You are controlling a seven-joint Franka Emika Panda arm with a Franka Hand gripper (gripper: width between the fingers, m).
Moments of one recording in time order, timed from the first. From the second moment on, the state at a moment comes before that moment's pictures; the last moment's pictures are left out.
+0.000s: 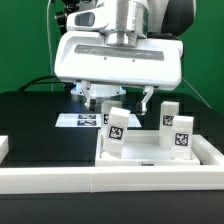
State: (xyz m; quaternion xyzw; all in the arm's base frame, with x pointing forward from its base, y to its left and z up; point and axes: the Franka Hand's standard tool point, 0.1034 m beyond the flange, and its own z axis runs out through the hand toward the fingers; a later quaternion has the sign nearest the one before) arm 0.588 -0.006 0.098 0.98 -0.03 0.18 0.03
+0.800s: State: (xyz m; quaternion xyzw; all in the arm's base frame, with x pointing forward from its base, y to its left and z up) arm 0.588 -0.012 0.091 1.00 -0.04 -0.04 -0.02
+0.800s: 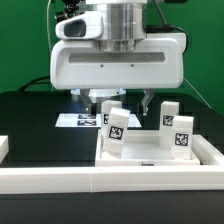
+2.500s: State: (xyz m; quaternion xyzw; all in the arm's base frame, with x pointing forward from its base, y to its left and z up) arm 0.609 -0.027 0.092 1.00 -0.05 -0.01 -0.01
